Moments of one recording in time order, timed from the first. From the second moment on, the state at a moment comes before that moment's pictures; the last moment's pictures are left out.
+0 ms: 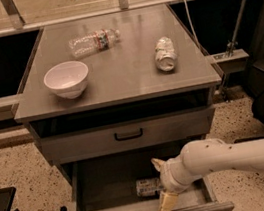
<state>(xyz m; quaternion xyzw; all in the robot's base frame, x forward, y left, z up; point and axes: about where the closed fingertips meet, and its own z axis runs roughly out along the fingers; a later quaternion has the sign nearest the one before) 0.465 -0.049 0.510 -0.66 0.70 0.13 0.25</state>
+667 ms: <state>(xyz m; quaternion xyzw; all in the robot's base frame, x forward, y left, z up) 0.496 -0.036 0.483 -0.60 0.74 0.10 0.27</state>
